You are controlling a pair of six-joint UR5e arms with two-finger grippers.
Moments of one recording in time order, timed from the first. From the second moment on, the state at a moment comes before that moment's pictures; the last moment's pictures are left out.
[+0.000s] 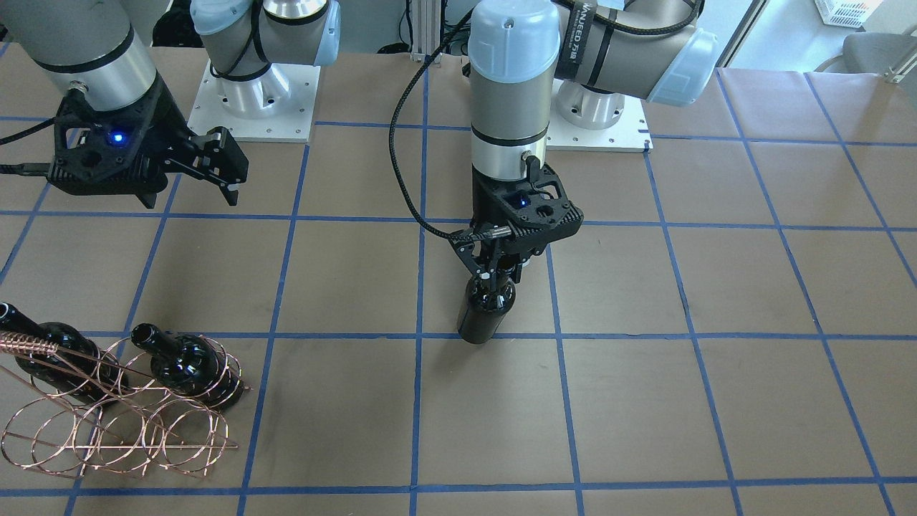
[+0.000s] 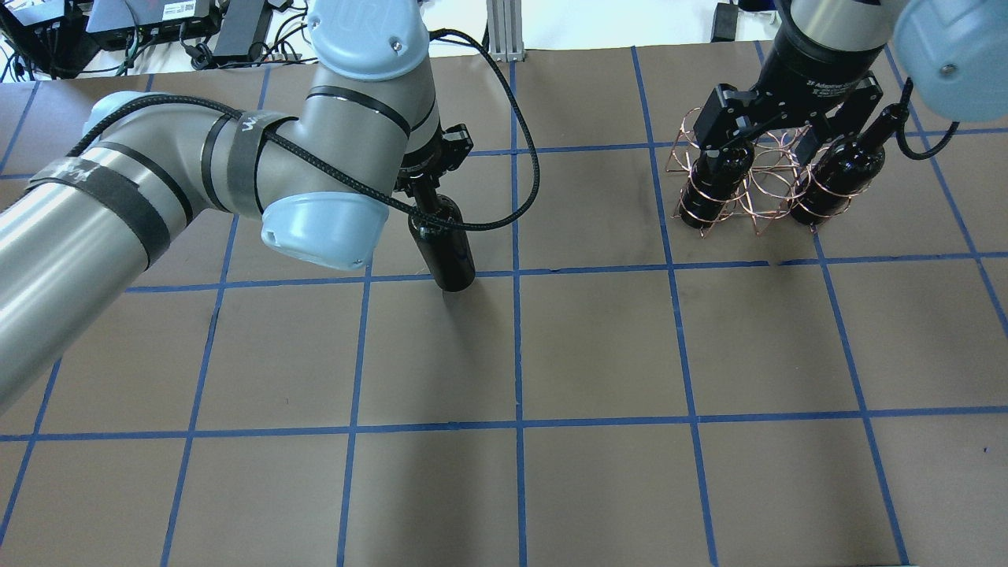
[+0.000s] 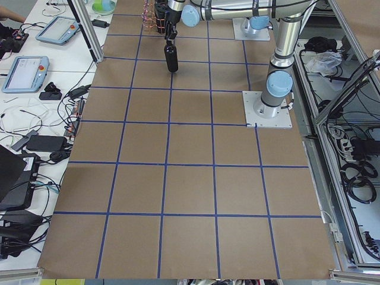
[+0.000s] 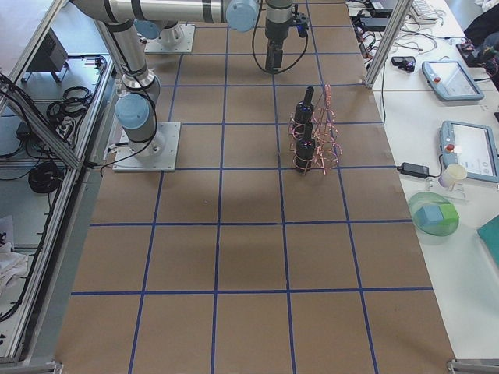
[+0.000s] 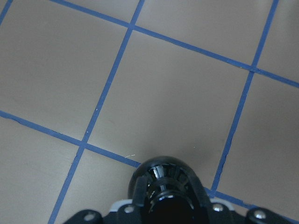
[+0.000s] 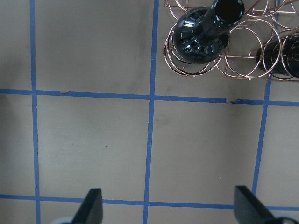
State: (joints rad) left arm -1.87 -1.77 -1.67 -1.03 1.73 -0.65; right arm 1.53 -1.54 1.55 -1.58 -1.56 -0.10
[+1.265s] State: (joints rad) left arm -1.89 -1.78 -1.68 -1.03 1.73 -0.66; right arm 1.53 -1.54 1.54 -1.58 -1.57 -0.10
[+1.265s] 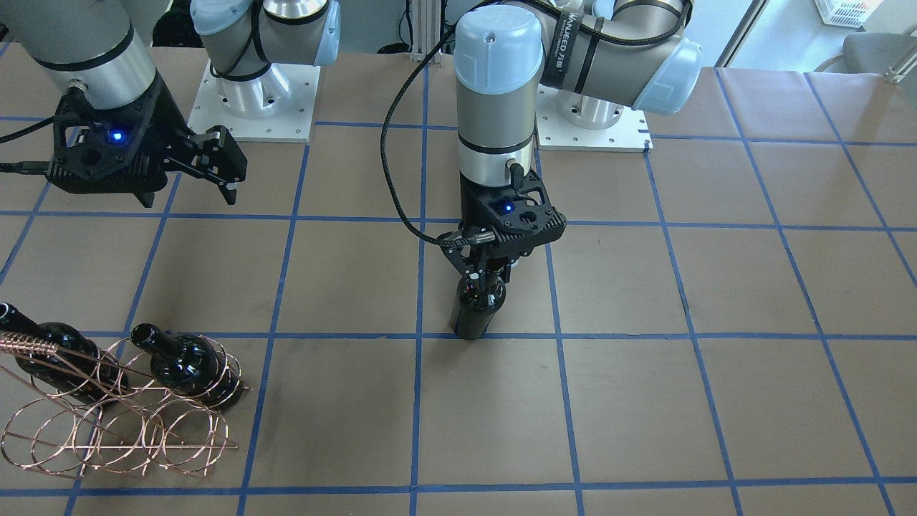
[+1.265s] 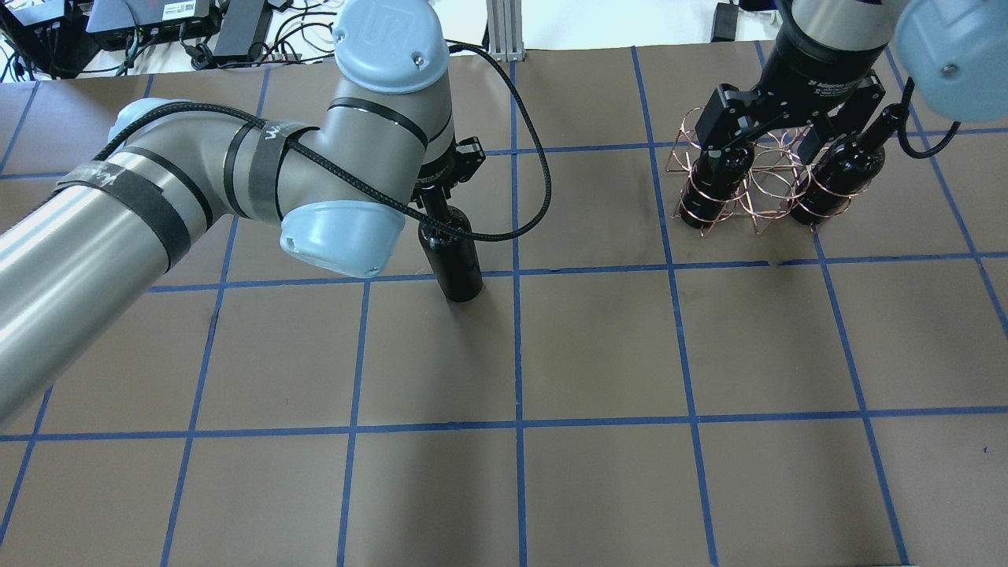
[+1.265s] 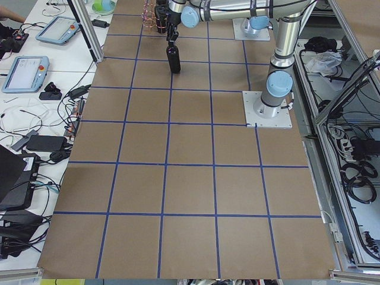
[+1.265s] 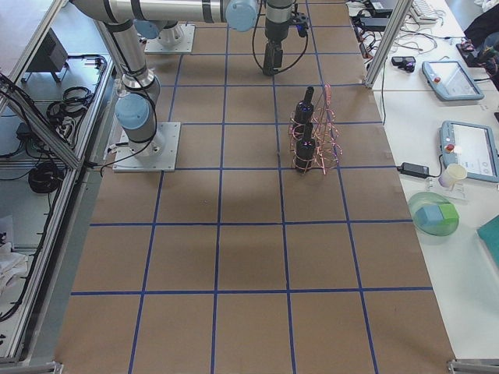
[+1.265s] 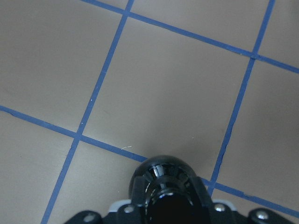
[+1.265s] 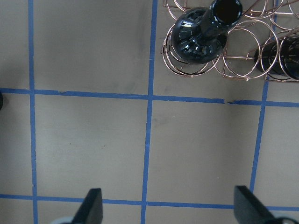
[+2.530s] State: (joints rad) left arm -1.68 -1.71 -1.37 -1.46 1.57 -0.21; right arm 1.53 -1.53 1.54 -1.62 -1.59 -0.09
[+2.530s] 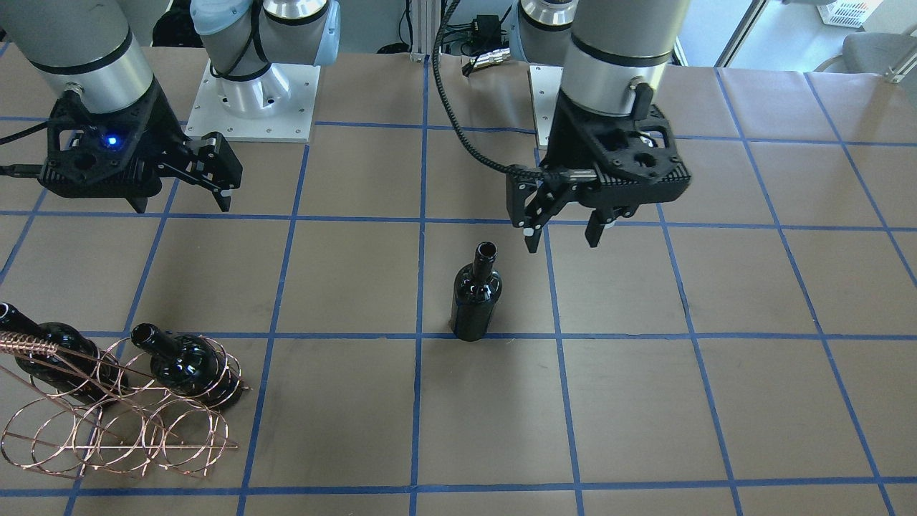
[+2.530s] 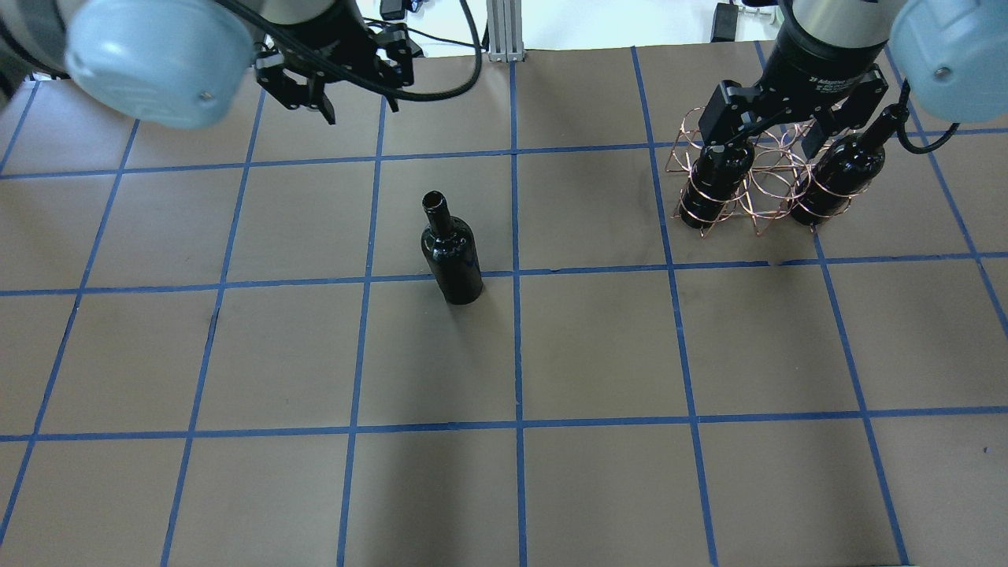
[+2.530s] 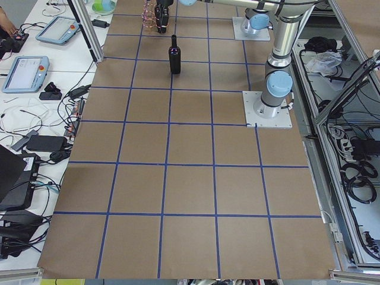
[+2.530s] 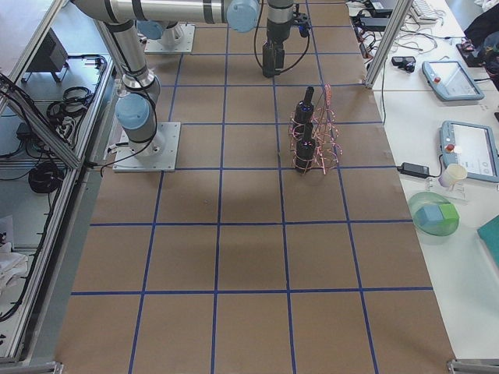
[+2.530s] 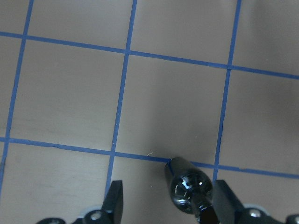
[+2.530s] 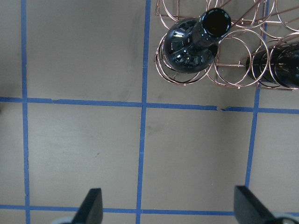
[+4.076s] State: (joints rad) left arm -1.39 -1.59 -1.43 -1.67 1.52 0.40; right arm 2.04 -1.25 1.32 -1.72 -1.58 0.42
